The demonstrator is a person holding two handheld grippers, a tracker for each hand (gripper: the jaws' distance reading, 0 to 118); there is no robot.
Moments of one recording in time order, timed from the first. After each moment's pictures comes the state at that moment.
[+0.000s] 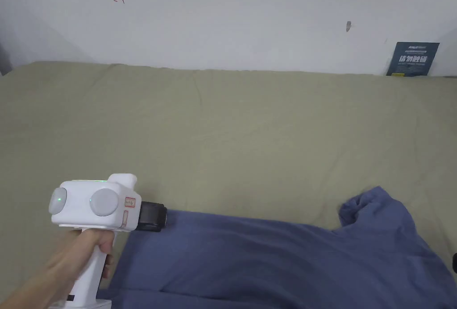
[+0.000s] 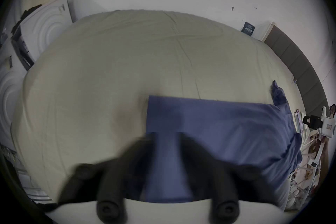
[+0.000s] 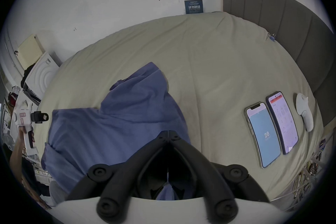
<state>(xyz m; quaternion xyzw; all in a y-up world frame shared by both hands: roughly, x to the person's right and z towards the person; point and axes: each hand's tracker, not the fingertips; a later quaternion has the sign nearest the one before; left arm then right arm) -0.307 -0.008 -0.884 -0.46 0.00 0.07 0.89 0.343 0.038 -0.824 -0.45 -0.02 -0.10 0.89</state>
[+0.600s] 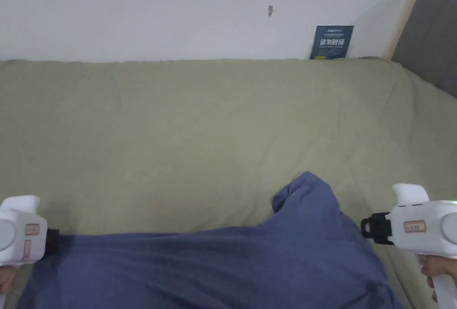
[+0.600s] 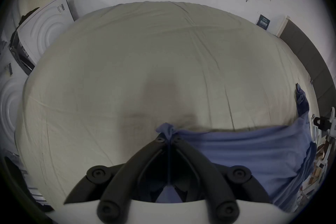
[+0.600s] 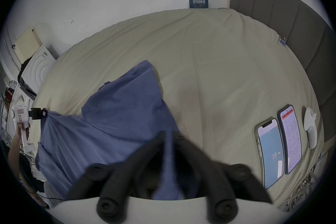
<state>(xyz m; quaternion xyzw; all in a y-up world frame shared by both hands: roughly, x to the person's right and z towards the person) -0.301 -0.011 -0.890 -0.50 0.05 0.04 0.86 0.336 0.021 -0.868 -0.46 0.00 -0.07 0.88</state>
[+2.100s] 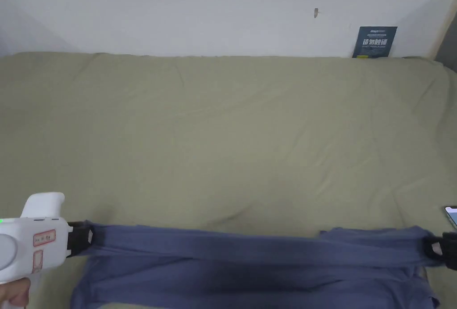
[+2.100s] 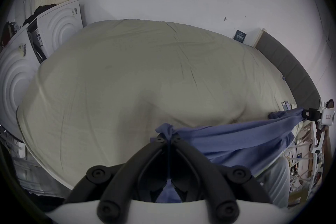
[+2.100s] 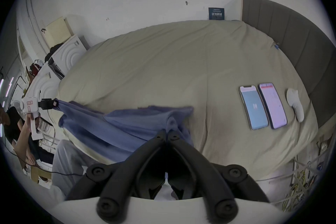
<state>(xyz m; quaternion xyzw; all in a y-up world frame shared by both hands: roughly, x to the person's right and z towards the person) -0.312 0.059 -0.635 -0.44 0.01 0.09 0.90 0.358 0.086 -0.652 -0.43 0.11 -0.05 0.89</state>
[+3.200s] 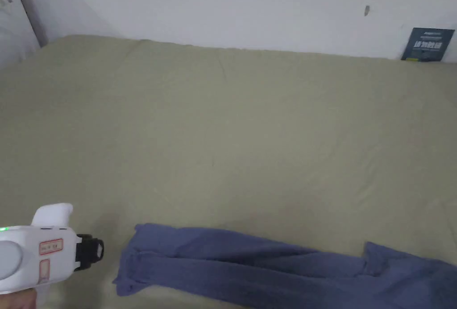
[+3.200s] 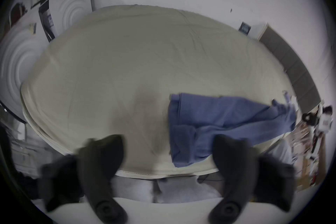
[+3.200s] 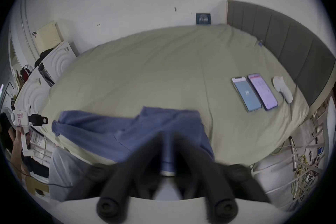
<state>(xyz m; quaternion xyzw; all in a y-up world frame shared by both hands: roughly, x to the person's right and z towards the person) -0.370 0.047 -0.588 -0.47 0.05 0.16 0.87 0.282 0.092 -0.610 -0.38 0.03 -0.04 0.92</state>
